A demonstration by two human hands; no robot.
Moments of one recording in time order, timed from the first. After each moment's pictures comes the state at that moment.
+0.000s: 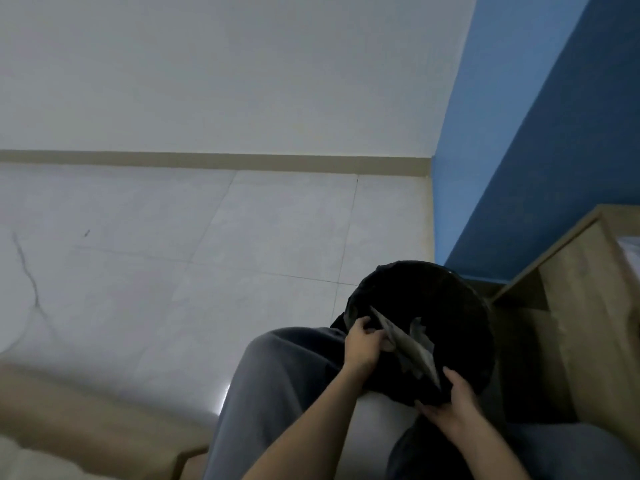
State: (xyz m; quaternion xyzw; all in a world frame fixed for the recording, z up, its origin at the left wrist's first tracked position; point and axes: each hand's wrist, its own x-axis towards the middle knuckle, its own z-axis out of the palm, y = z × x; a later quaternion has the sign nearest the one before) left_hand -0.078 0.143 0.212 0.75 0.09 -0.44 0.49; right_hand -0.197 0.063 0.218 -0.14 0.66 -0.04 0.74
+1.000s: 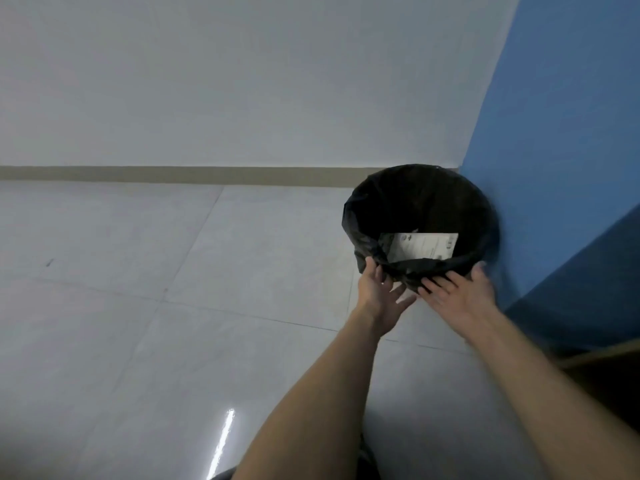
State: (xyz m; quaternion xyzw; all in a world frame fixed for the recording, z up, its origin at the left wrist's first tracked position) left_hand 0.118 0.006 0.164 0.46 0.18 -0.47 0.73; right_hand 0.047 -0.101 0.162 -0.18 0.44 -0.13 0.87
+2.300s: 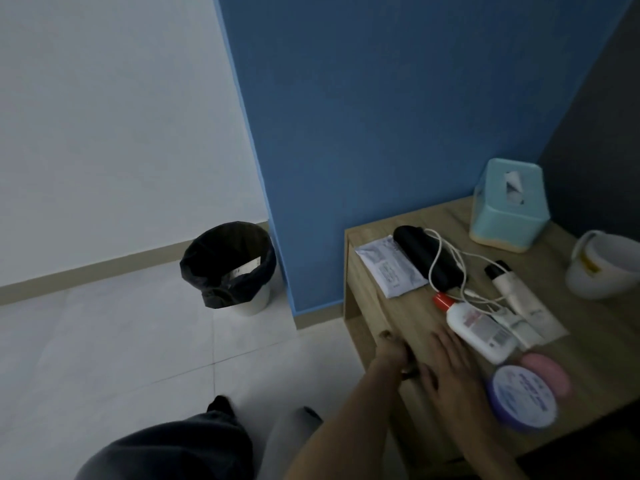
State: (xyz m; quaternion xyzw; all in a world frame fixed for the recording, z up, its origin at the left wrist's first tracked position) left_hand -0.286 -0.070 0.267 0.65 -0.04 -0.63 0.43; right_hand -0.401 -0.048 0.297 -0.83 0.53 -0.09 0.12
